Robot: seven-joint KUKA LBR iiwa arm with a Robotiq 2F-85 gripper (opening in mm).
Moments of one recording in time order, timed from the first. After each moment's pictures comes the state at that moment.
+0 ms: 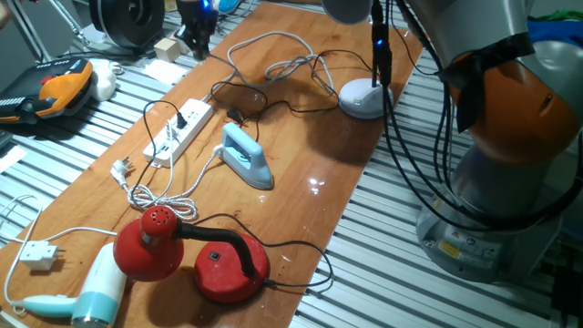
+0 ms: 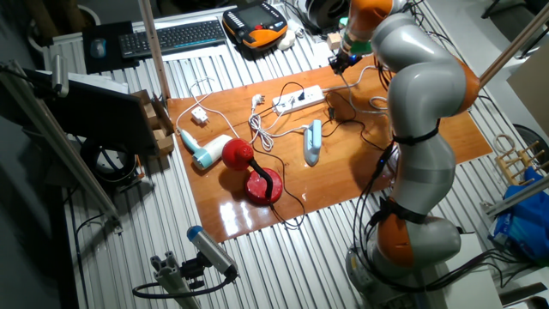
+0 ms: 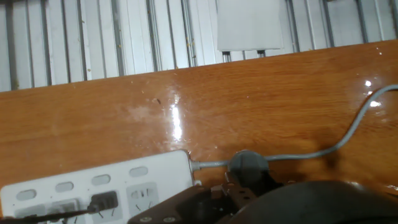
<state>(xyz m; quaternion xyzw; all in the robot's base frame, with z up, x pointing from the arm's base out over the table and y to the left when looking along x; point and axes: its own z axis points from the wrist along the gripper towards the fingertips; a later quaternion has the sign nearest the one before) 0.712 -0.138 0.171 0.05 1.00 -0.01 0.06</state>
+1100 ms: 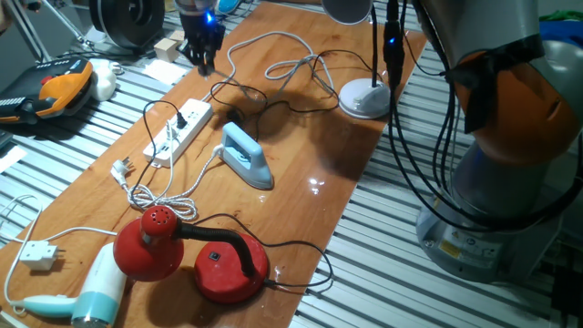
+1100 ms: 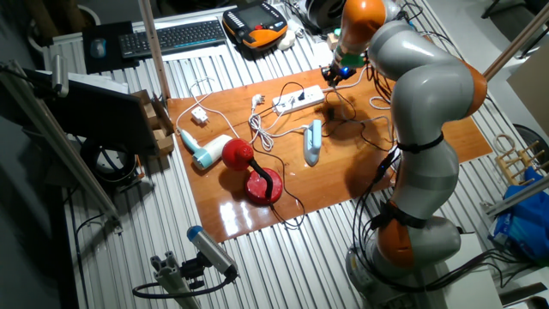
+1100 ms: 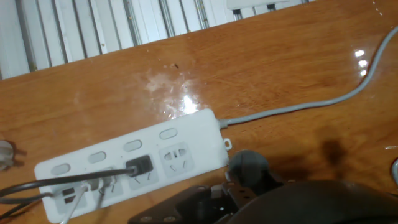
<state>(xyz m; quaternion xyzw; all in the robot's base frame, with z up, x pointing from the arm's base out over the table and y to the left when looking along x) 0.674 -0.087 0.147 0.11 0.99 -0.01 0.06</state>
